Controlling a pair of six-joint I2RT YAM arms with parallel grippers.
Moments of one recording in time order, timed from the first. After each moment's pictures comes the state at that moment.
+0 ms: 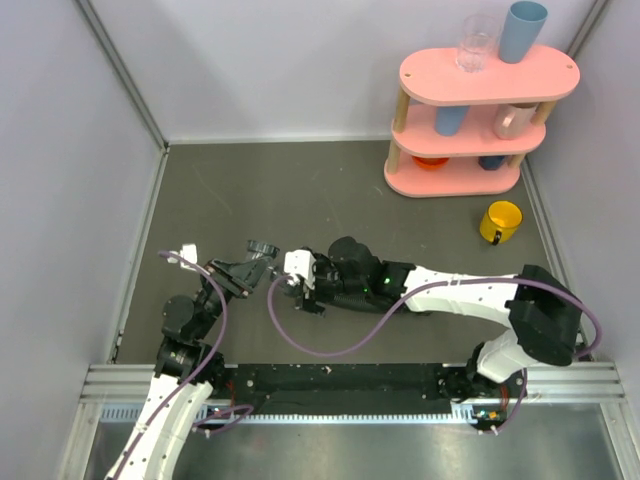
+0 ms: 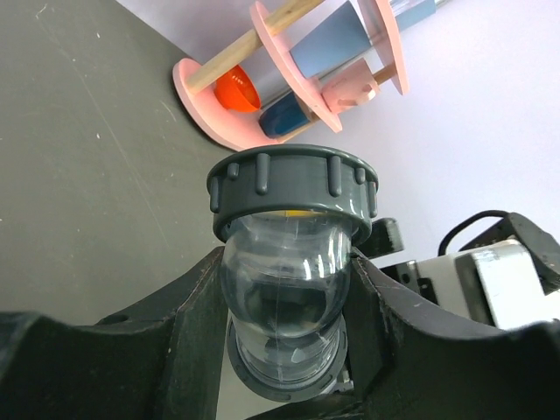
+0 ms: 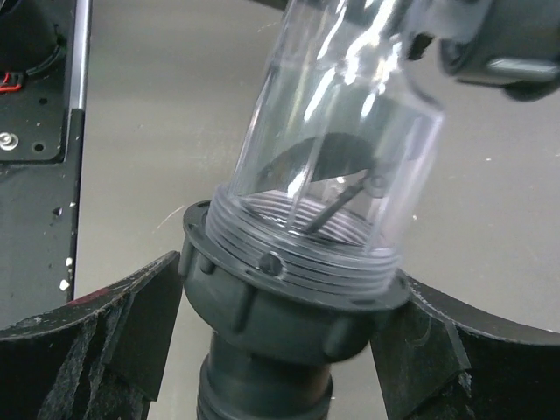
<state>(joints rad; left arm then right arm) -0.26 0.16 0.17 0.14 0.28 -1.05 1.10 1.49 0.94 0.10 -0.28 -0.36</state>
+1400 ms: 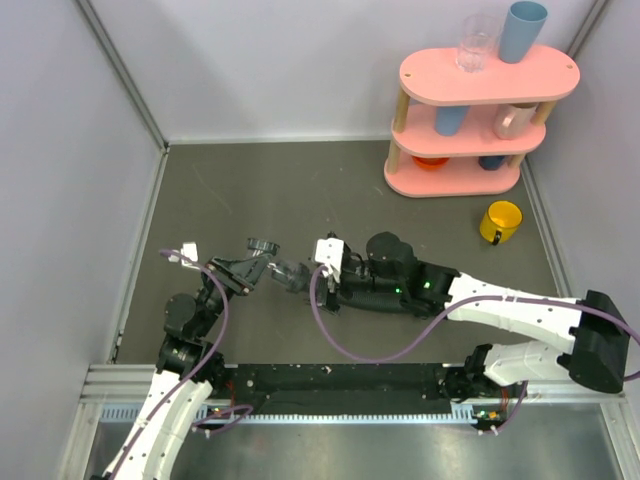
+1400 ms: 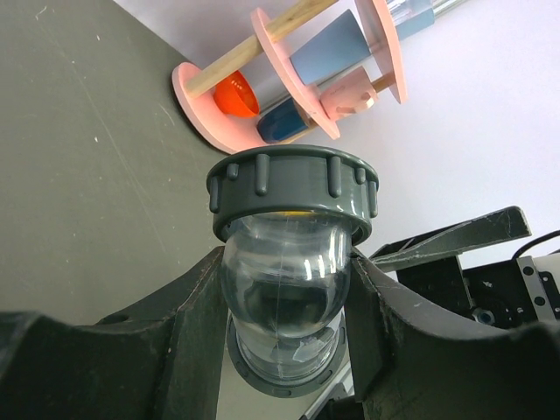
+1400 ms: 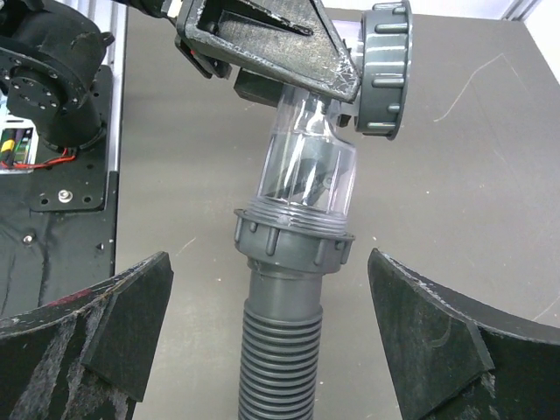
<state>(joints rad) -0.26 0.21 0.16 0.21 0.27 -1.08 1.08 1.22 0.87 0.08 -0.28 -0.29</state>
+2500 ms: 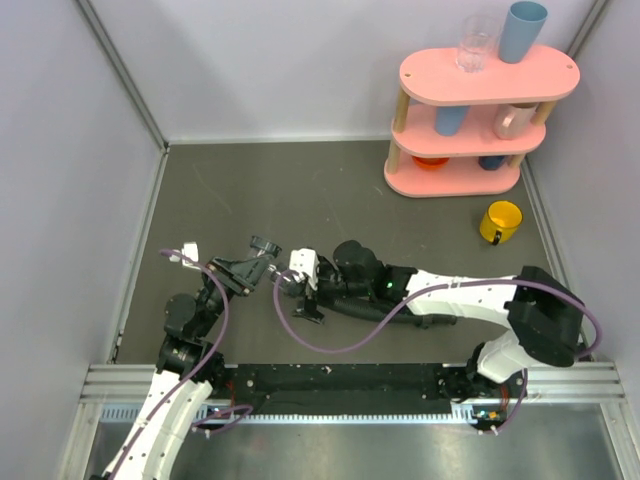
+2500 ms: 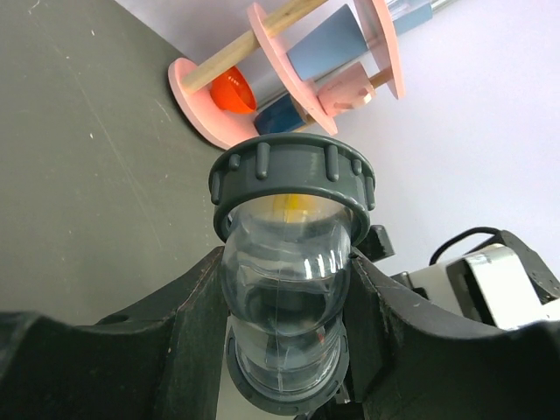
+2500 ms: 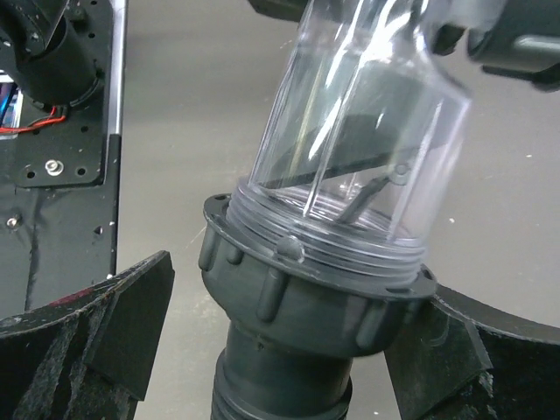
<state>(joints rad) -0.27 0.21 0.15 0.21 0.27 -1.08 1.10 1.48 0.88 0.20 -0.31 -0.23</state>
